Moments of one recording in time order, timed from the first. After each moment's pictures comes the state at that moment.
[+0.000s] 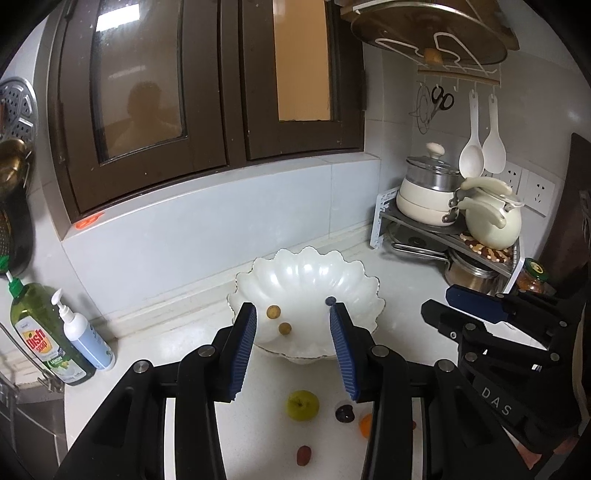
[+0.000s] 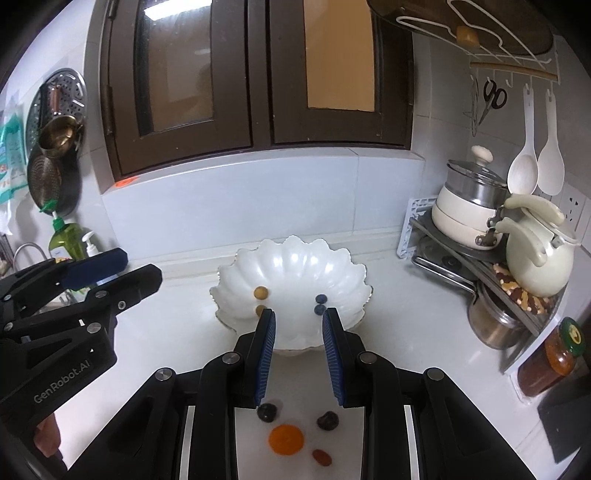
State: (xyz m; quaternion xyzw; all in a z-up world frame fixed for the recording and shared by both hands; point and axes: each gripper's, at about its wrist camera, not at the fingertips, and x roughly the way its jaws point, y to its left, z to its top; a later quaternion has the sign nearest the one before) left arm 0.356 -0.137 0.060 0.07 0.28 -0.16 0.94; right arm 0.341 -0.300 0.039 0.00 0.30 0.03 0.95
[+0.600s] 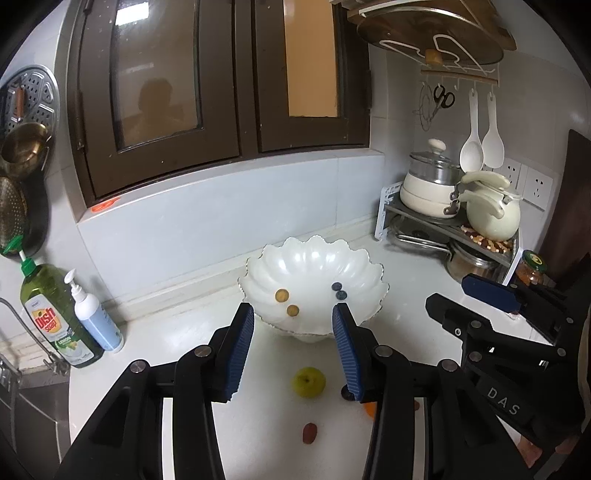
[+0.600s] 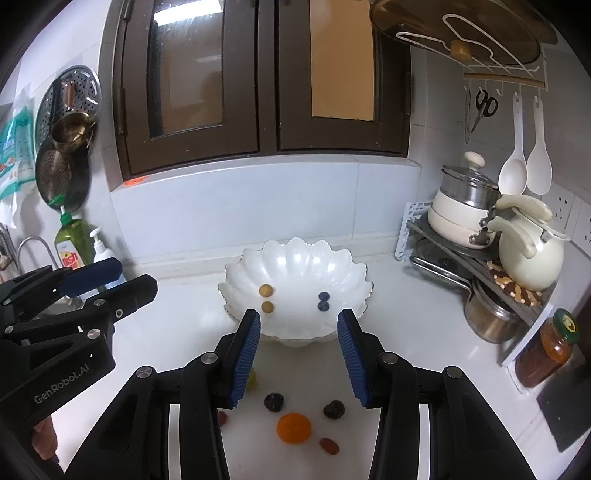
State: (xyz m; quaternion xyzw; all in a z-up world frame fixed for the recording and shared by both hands) left arm 0.327 -0.118 0.048 0.07 0.28 -0.15 0.94; right arm 0.309 -0.285 0.033 -0.01 0.28 0.02 0.96
